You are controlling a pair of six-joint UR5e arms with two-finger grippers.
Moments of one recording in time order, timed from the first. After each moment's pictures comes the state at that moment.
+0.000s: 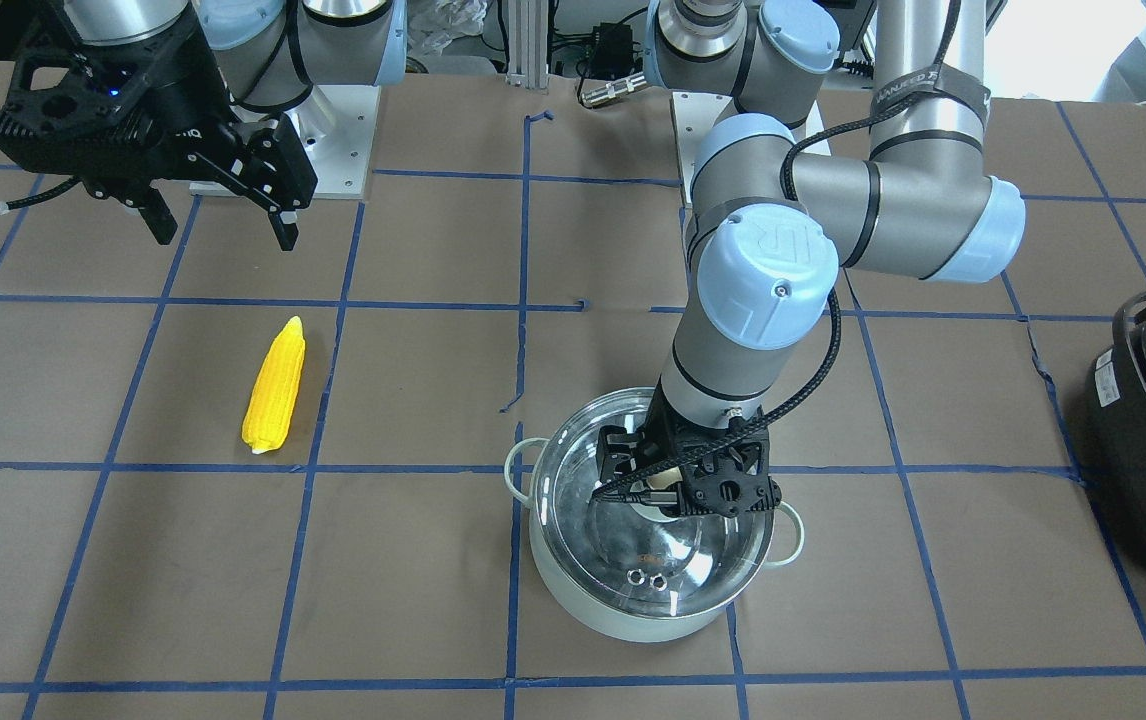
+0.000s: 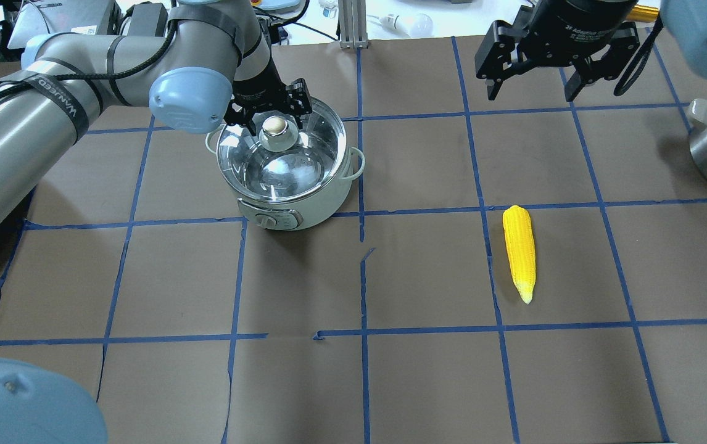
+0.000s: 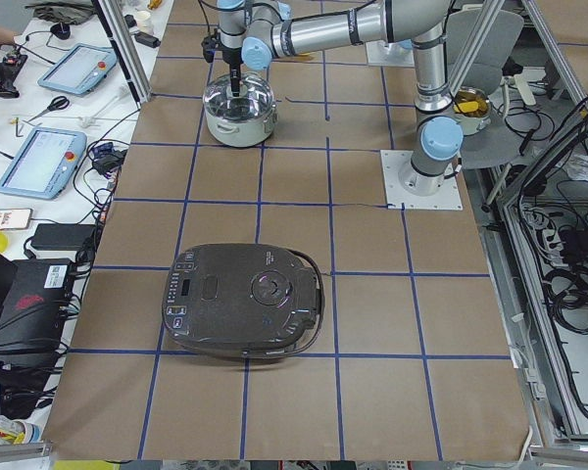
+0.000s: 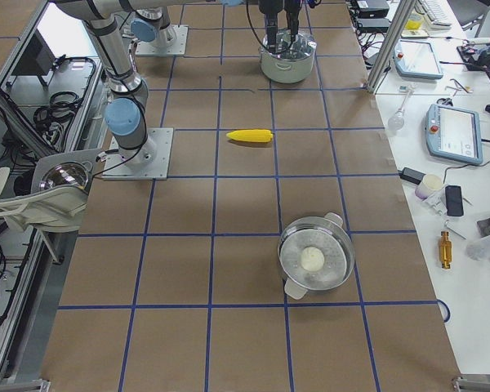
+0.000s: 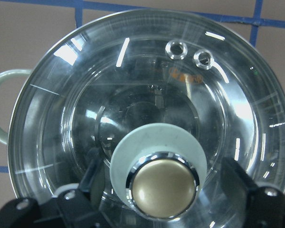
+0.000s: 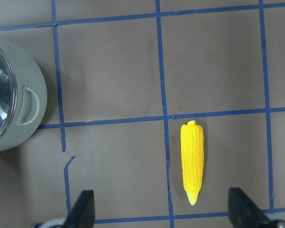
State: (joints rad) left arm -1.72 -1.98 -1.49 -1.15 1.54 -0.25; right arm 1.62 -1.57 1.46 -1.59 -1.56 0.11
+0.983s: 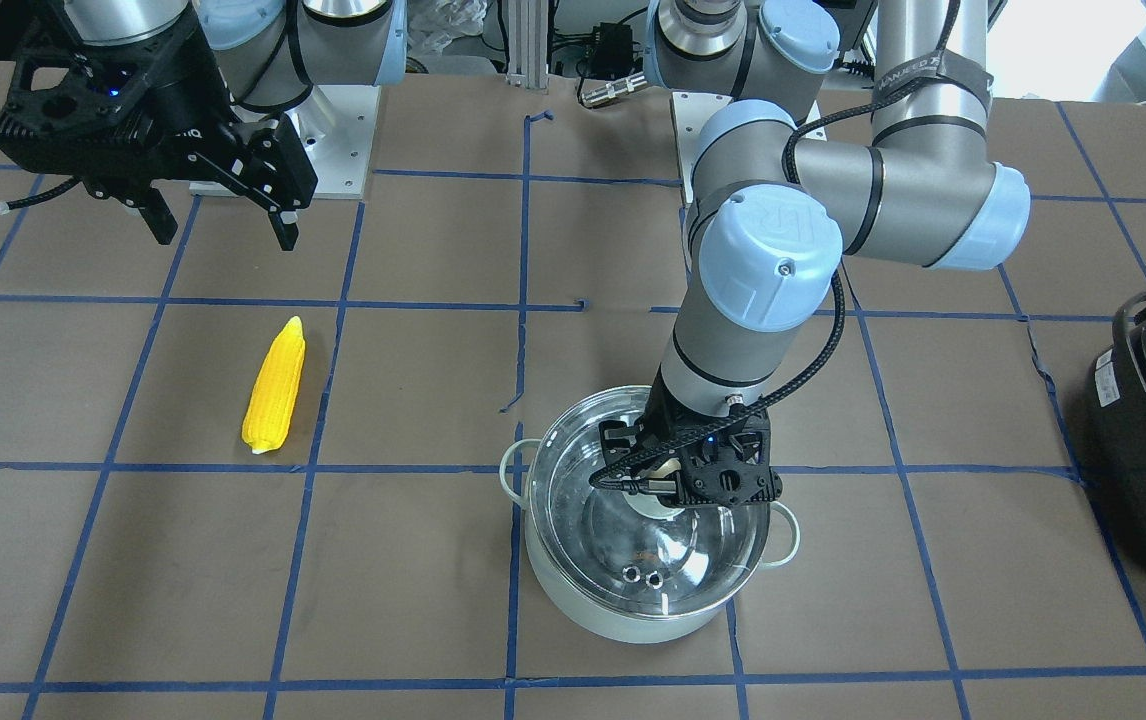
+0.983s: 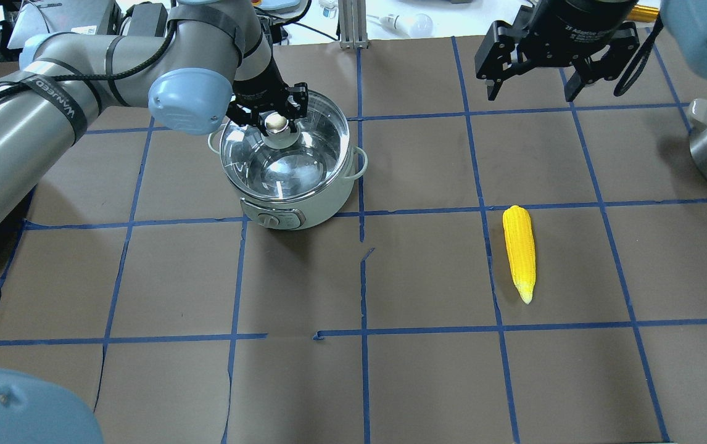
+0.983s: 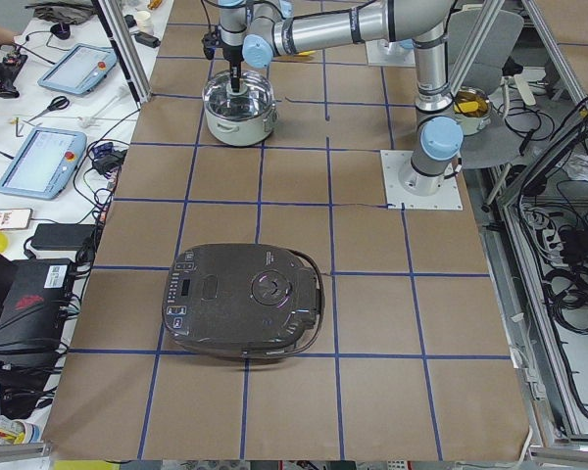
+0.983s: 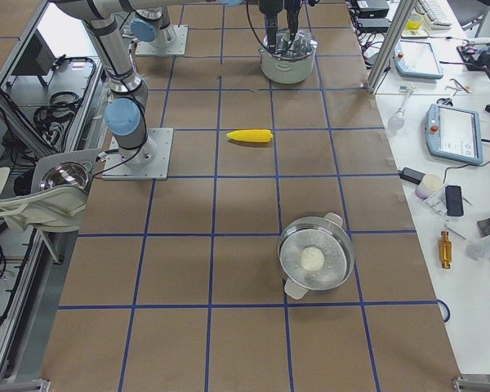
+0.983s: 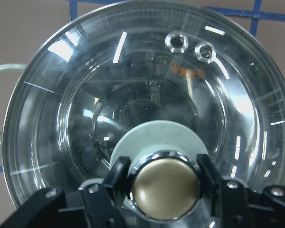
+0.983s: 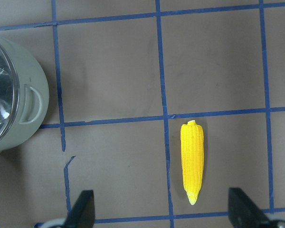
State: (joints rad) left arm -1.72 -1.96 -1.48 -1.16 1.53 -0.23; right arm 1.62 -1.57 1.46 -1.59 -1.56 0.11
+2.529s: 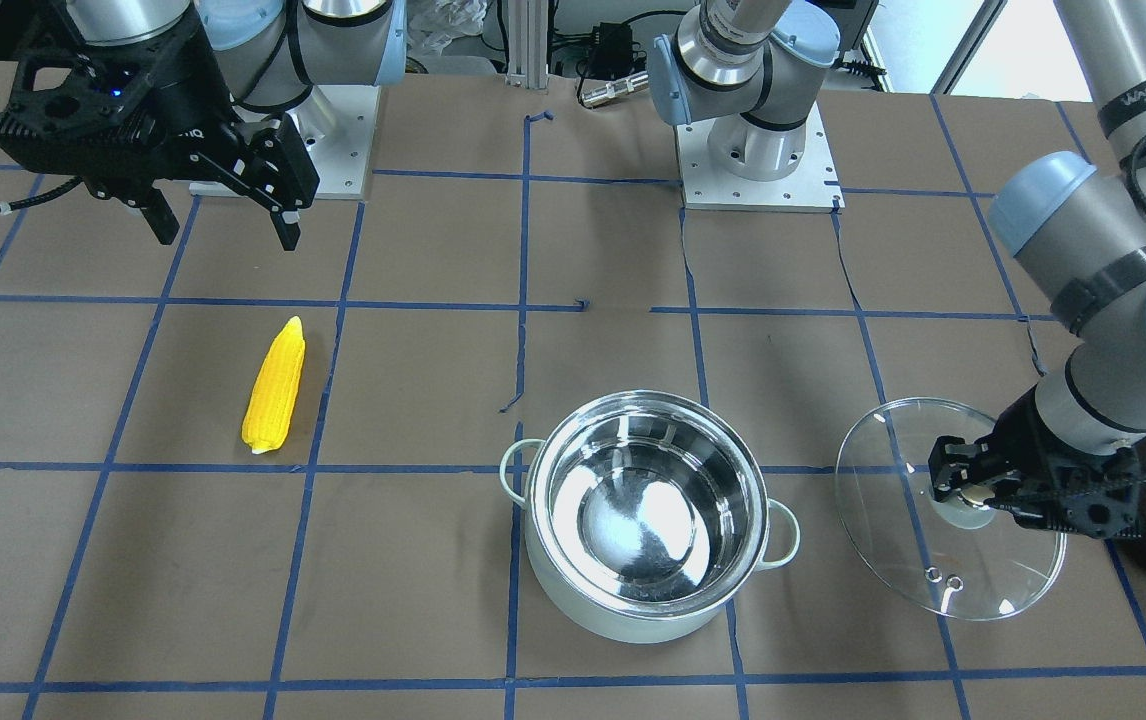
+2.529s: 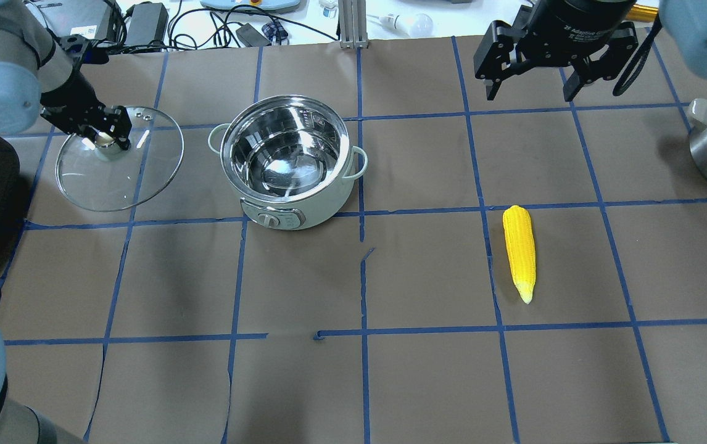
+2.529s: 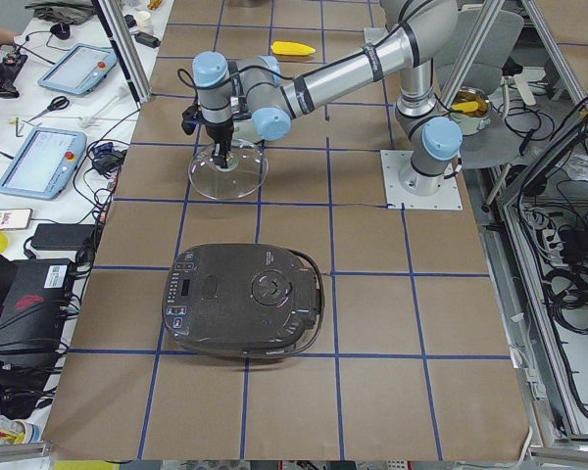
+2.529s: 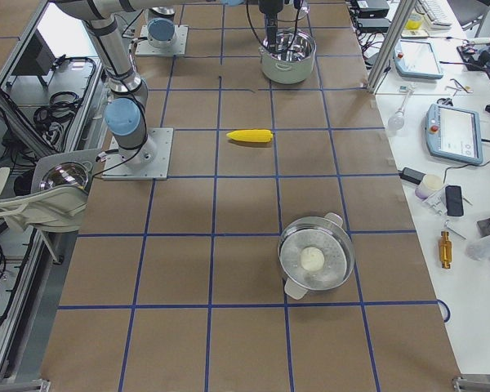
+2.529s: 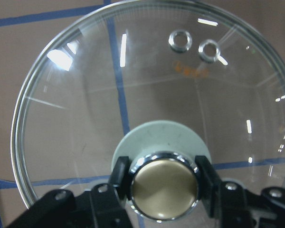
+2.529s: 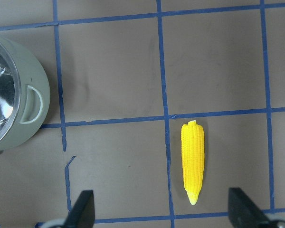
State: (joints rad) left arm -1.24 -1.95 -1.62 -1.09 1.59 0.45; right arm 1.62 -1.57 1.46 -1.59 -1.56 0.11
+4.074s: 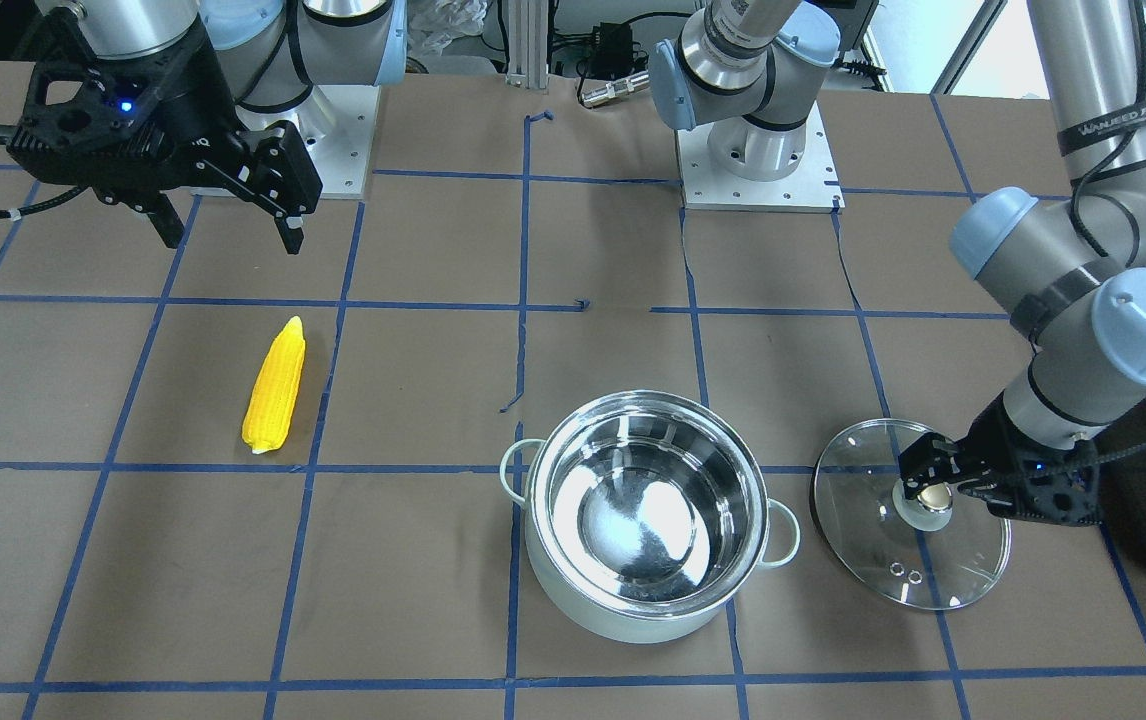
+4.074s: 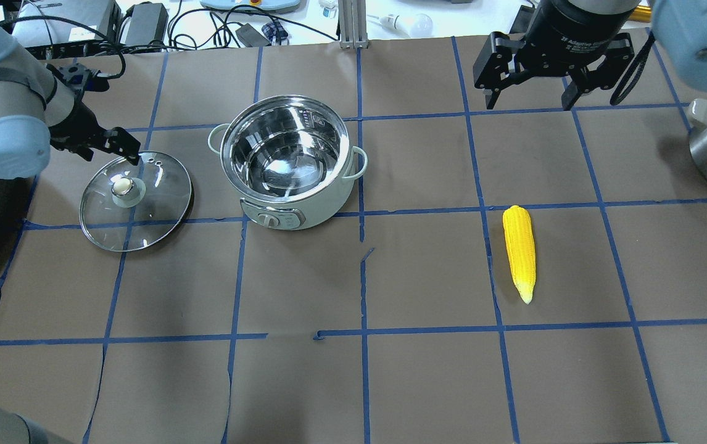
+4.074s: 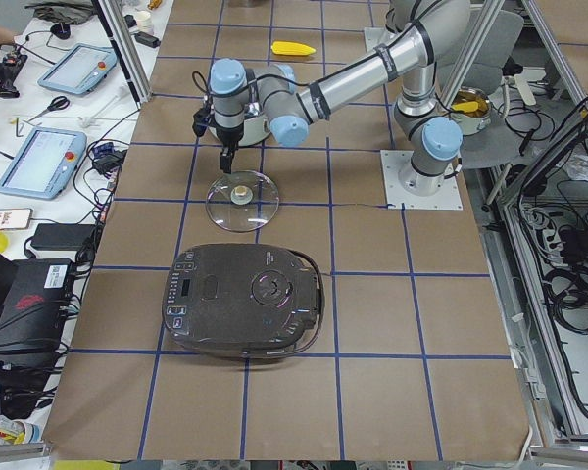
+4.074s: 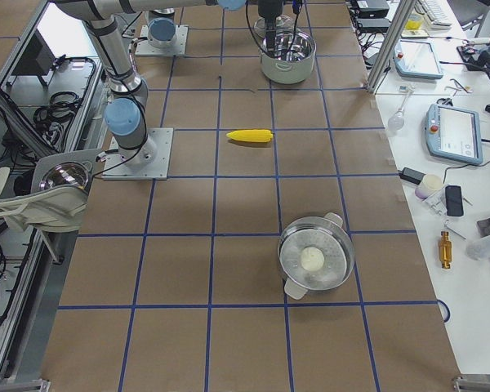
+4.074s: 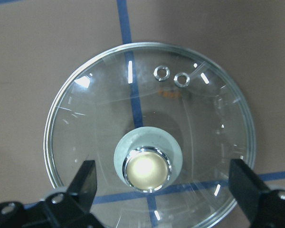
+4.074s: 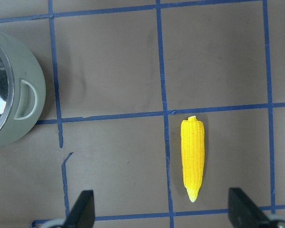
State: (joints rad) left arm -1.28 -1.83 -1.61 -1.17 1.53 0.39; right arm 1.62 -1.57 1.49 -1.60 -1.56 0.11
